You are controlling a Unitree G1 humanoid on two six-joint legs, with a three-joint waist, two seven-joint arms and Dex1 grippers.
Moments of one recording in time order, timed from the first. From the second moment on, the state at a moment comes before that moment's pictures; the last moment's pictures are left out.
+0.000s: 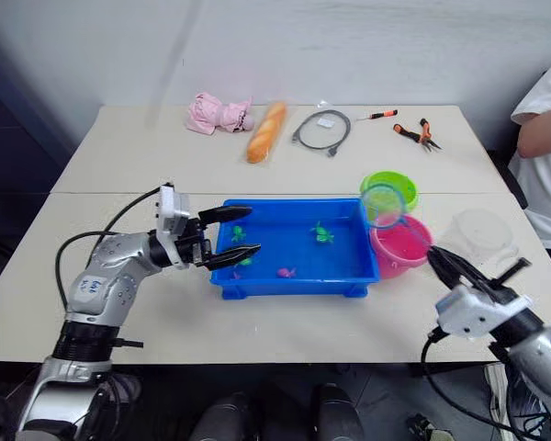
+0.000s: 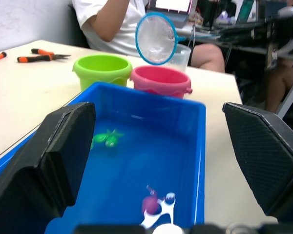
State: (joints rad) left arm -0.48 0.49 0.02 0.02 -0.50 0.29 -1.02; right arm 0.30 -0.93 -0.30 -0.28 0.05 -0.45 0.39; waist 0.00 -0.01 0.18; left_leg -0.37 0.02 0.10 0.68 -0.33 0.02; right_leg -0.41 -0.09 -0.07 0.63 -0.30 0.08
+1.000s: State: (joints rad) left arm -0.28 0.79 0.12 -0.05 -0.49 0.30 -1.19; right arm -0.38 -0.96 0.17 -0.11 -0.02 -0.02 0.91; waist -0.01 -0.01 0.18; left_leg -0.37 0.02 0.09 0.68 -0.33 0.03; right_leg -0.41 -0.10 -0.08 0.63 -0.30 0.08
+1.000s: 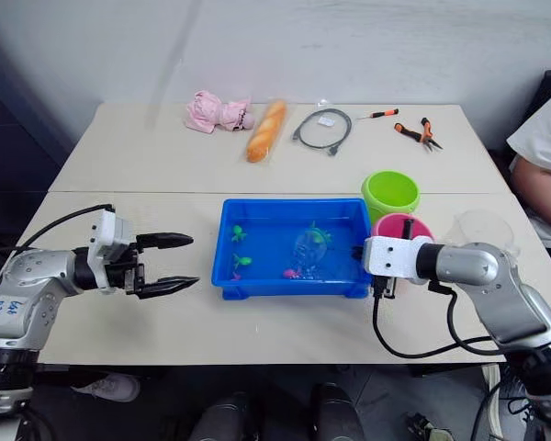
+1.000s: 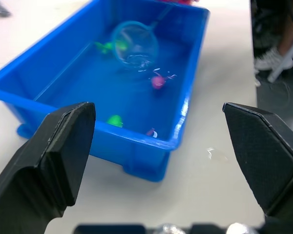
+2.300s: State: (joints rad) left arm -0.32 0.87 0.09 -0.04 -0.47 0.36 -1.30; right arm -0.51 -0.78 0.21 -0.11 0.11 0.41 1.17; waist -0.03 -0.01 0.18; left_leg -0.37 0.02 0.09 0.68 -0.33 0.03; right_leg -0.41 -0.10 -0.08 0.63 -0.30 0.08
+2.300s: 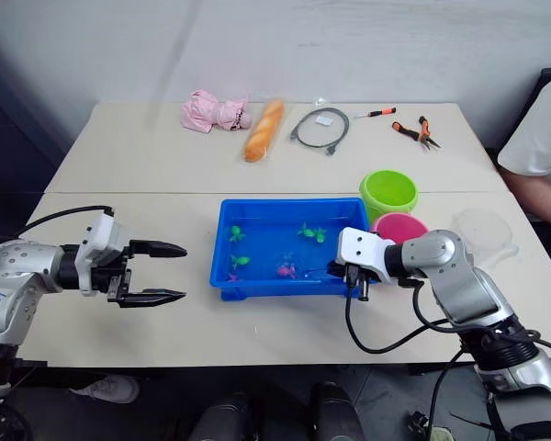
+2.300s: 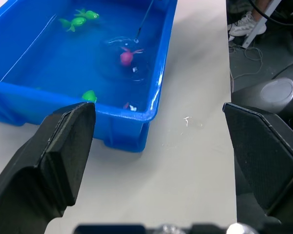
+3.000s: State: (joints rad) left arm -0.49 0.66 0.04 -0.07 -0.54 0.47 -1.17; right arm -0.20 -0.84 -0.20 -0.28 0.38 0.50 1.07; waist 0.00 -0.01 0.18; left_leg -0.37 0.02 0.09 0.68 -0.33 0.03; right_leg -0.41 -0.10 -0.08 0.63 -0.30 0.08
